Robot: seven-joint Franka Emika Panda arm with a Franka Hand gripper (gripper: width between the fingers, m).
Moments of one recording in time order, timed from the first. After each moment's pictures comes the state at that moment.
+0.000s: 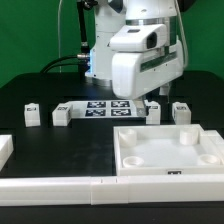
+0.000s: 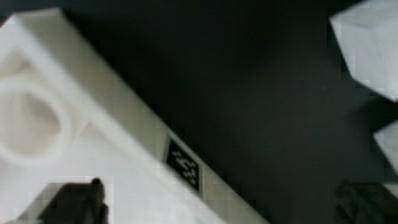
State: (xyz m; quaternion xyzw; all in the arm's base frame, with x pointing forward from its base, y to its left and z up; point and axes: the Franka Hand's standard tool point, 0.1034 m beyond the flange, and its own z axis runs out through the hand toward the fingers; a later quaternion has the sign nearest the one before) arm 0.450 0.064 0.050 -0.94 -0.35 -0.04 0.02
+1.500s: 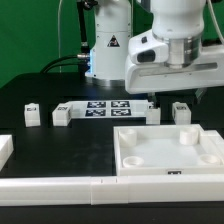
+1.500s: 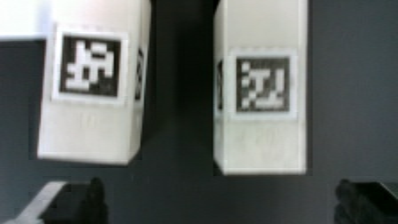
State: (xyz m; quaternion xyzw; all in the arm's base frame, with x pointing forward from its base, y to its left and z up) arm 0.405 0.117 0.041 -0.98 0.01 0.20 0.05
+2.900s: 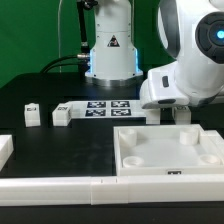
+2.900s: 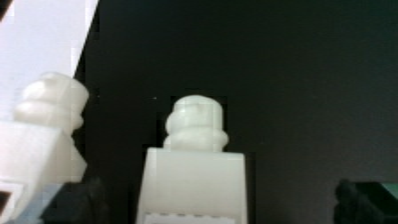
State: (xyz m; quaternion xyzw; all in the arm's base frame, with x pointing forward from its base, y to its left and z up) arm 0.363 0.144 0.015 -0.90 -0.02 0.43 0.04
